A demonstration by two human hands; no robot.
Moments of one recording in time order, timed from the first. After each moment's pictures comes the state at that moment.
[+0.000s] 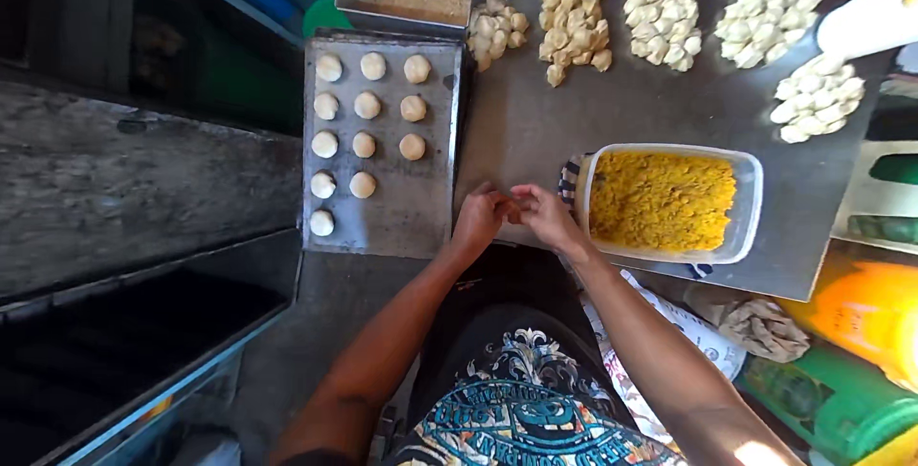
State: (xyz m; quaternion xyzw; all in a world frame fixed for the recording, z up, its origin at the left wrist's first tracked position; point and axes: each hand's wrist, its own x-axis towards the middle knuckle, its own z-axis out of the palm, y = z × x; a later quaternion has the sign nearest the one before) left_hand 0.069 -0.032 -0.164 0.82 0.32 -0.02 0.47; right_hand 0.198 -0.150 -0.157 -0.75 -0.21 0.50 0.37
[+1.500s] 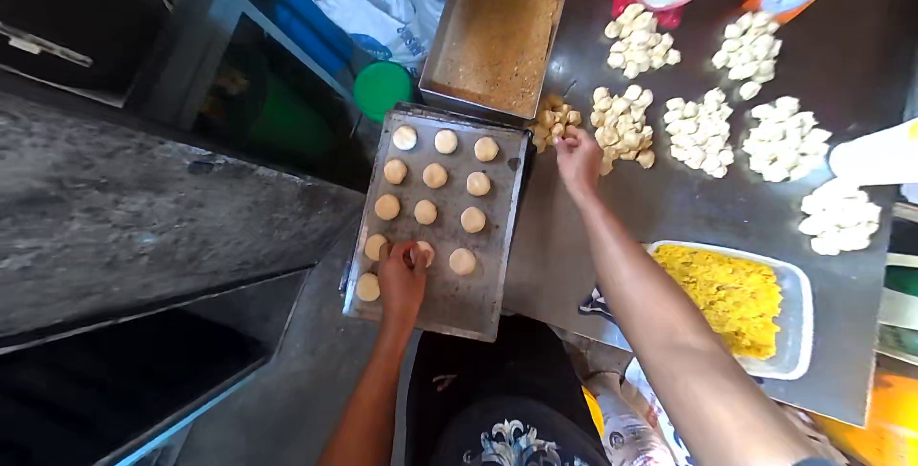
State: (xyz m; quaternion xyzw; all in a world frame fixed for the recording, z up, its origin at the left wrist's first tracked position) left_hand -0.085 0.131 -0.154 0.72 0.60 0.06 0.33; right_hand 0.310 0.097 -0.179 -0.89 -0.27 0.16 0.33
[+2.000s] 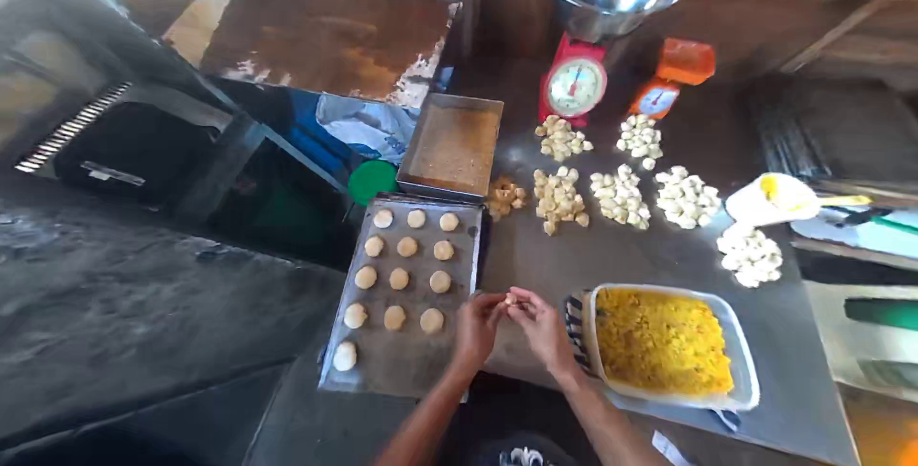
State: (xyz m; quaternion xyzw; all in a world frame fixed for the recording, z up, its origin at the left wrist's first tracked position) left_hand 0.063 0.029 -0.101 0.71 0.37 0.11 0.59; right_hand 0.175 -0.086 -0.106 -0.75 -0.23 0.33 0.52
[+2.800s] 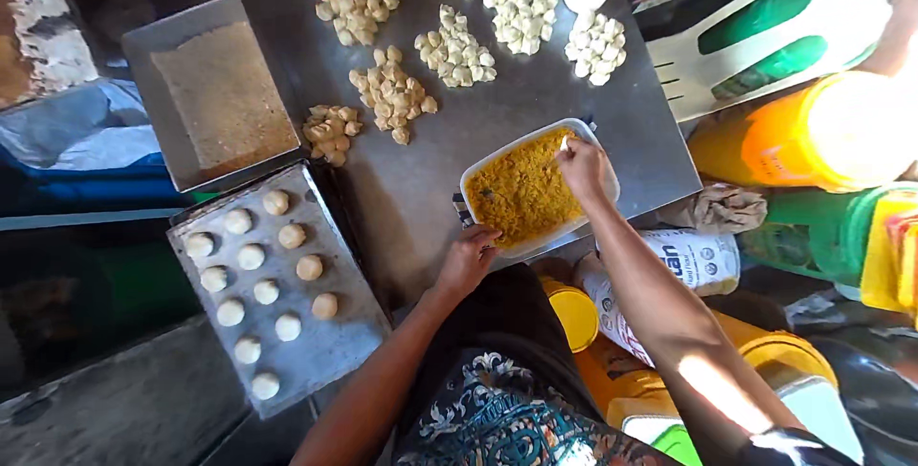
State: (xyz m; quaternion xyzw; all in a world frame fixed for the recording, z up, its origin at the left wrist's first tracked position) left_hand 0.178 -0.119 -0.154 0.86 0.03 -0.14 0.49; right_hand 0.384 -0.339 -0.153 -0.95 -0.05 0.10 0.28
